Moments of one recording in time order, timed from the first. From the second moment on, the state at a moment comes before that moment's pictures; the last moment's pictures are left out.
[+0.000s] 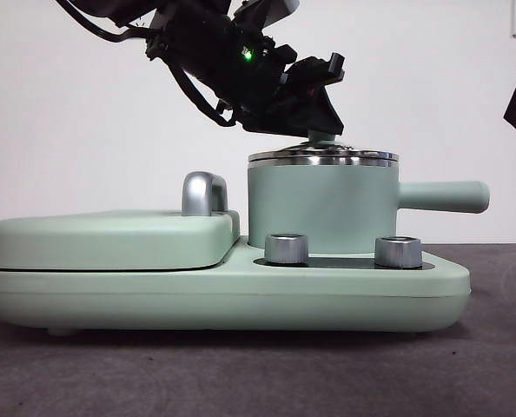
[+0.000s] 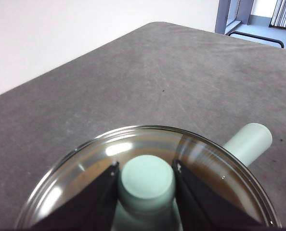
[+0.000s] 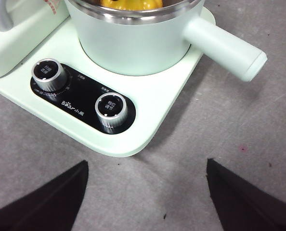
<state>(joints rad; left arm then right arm) -0.71 1.77 1.20 0.29 0.16 0.12 0.55 0.63 0.65 -0.70 0.03 0.06</state>
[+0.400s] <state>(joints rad) -0.70 1.66 1.20 0.11 0.16 0.08 0.55 0.63 0.65 -0.70 0.03 0.06</state>
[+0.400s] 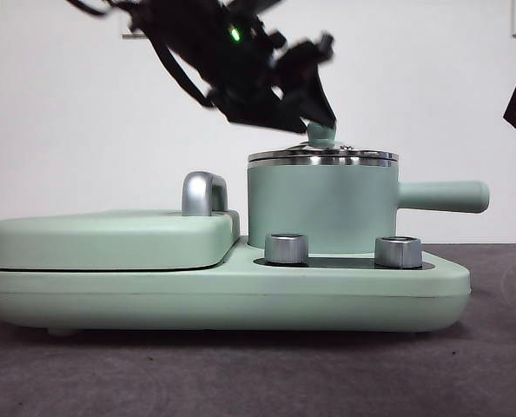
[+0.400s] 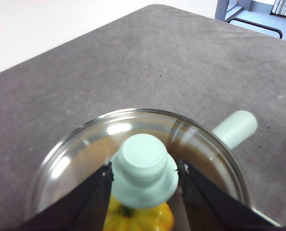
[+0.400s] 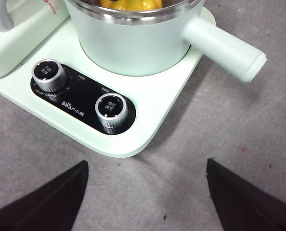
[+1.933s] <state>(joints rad) -0.48 0.77 0.71 -0.48 0.05 -0.30 0.55 0.85 0.65 -0.45 -0.11 0.06</state>
